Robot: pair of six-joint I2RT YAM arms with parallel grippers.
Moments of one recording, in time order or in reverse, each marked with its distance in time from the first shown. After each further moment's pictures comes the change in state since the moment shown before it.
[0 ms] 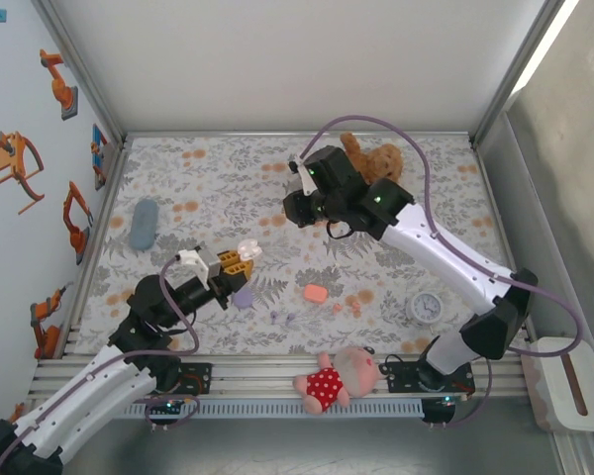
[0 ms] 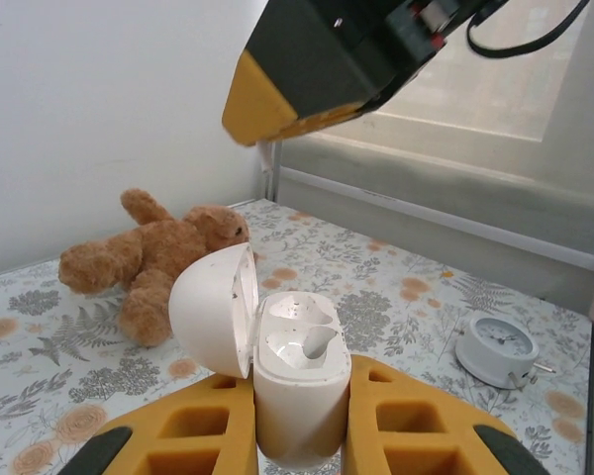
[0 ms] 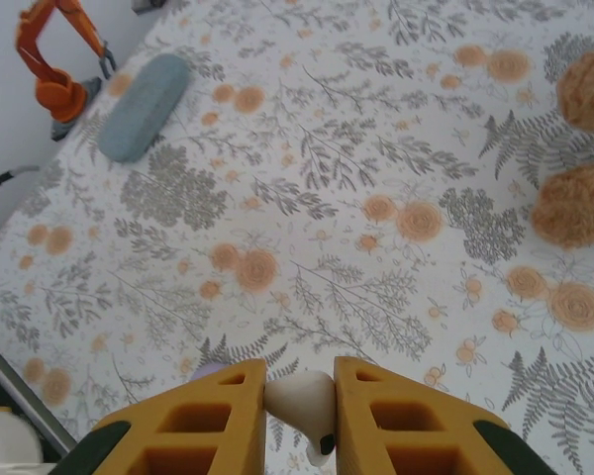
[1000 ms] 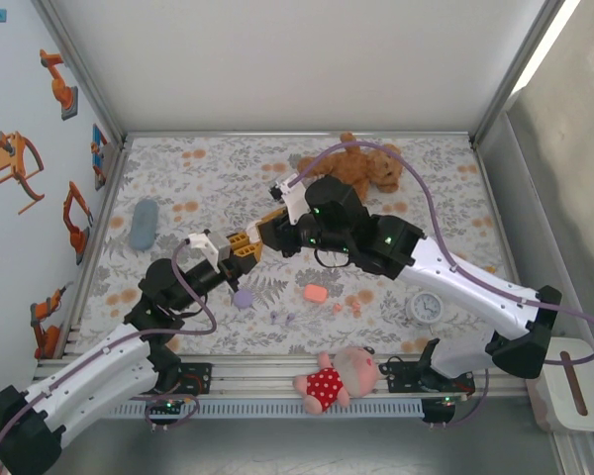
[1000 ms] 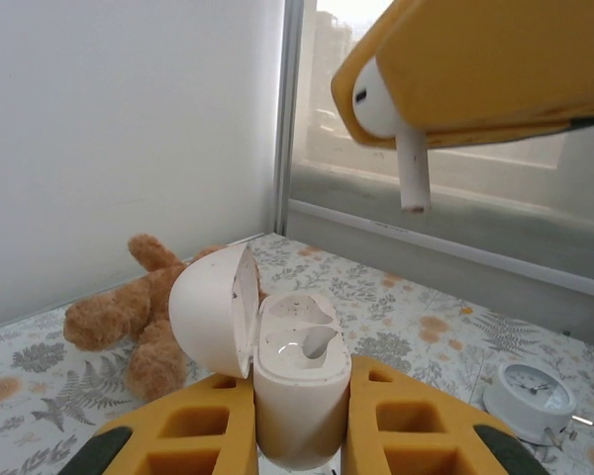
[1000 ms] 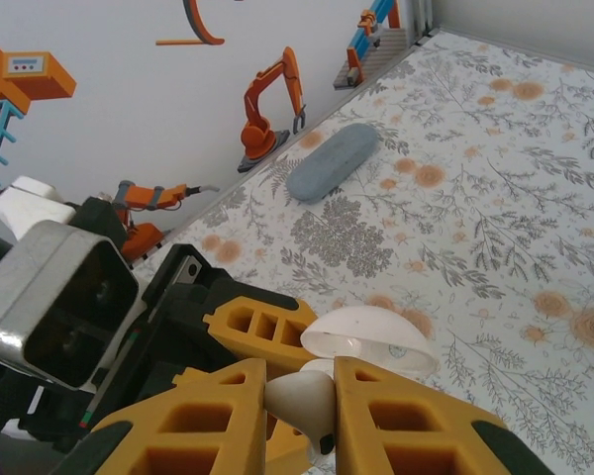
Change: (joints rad) left arm 0.000 0.253 0.063 0.254 0.000 0.020; right arm 0.205 -0.163 -0.182 0.291 -0.049 -0.031
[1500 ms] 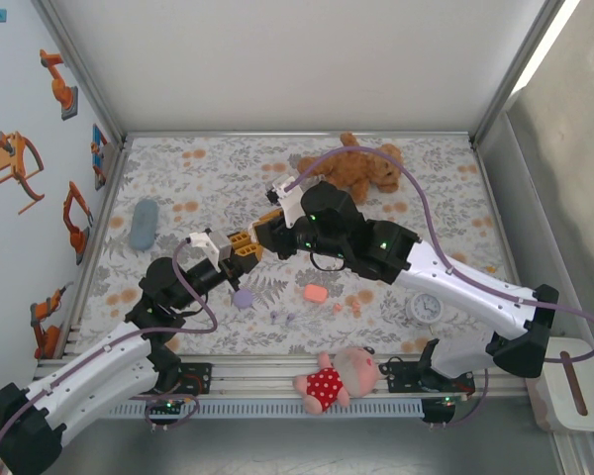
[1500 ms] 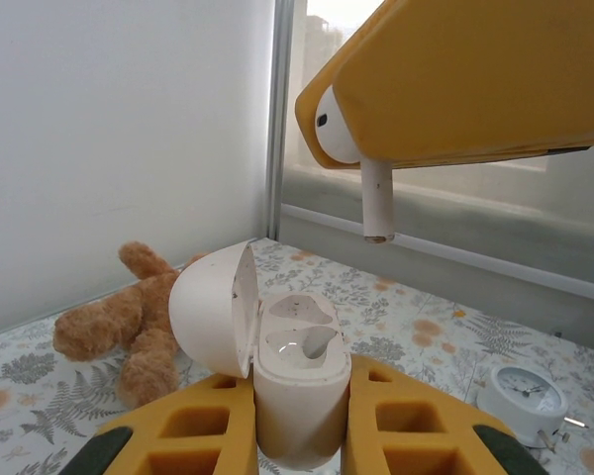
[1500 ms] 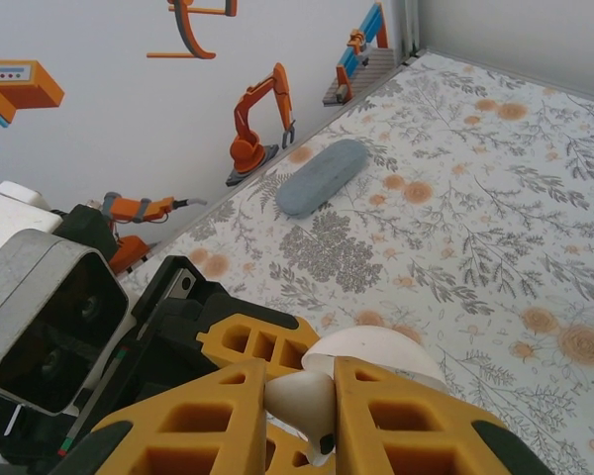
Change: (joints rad) left arm 0.000 0.014 0.005 0.016 0.019 0.000; right arm 0.028 0.000 -0.024 0.054 0.070 -0.015
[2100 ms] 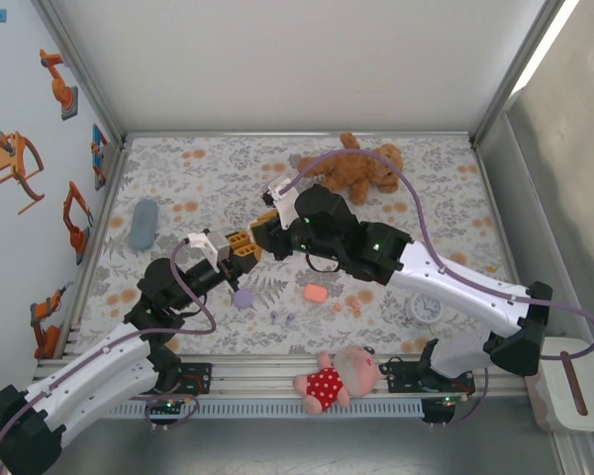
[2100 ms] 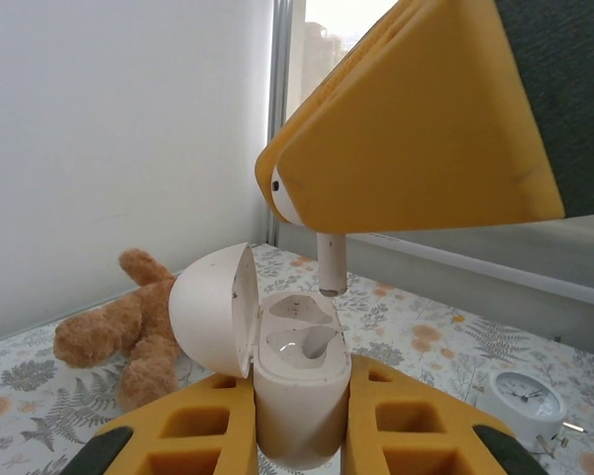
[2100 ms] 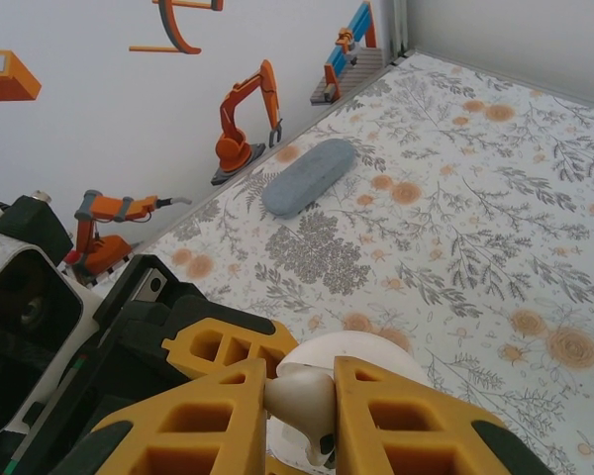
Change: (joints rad) left arm 0.000 -0.012 0.000 0.000 0.000 0.000; right arm 0.010 0.023 -0.015 0.029 0.032 -0.012
